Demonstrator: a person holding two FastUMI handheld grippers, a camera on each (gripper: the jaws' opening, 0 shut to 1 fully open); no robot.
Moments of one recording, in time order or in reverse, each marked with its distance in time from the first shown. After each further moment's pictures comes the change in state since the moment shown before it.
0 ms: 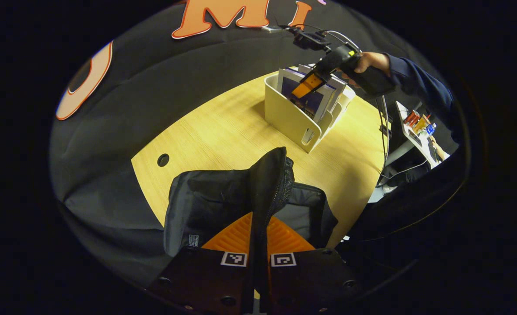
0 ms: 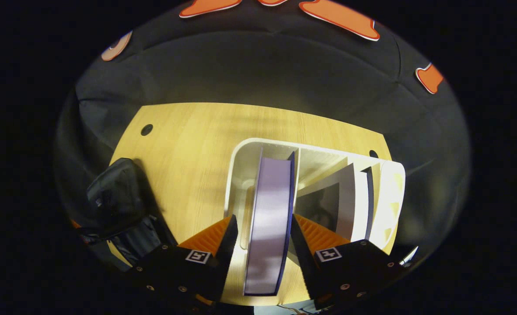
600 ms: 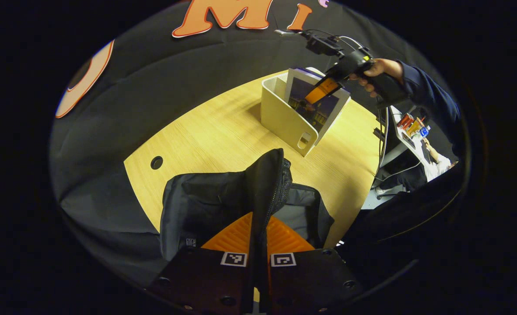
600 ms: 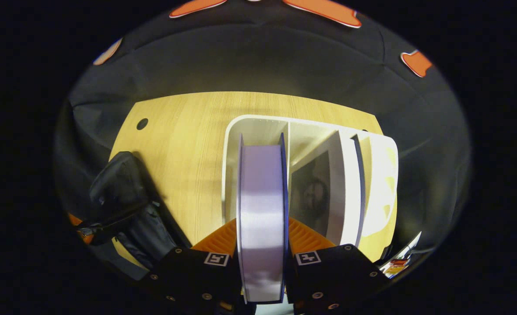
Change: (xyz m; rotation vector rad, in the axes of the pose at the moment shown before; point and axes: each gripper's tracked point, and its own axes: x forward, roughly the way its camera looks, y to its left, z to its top) left arm 0.011 0.000 0.012 0.009 -0.019 -0.055; right arm -0.044 -0.001 -0.037 0.085 0.061 0.018
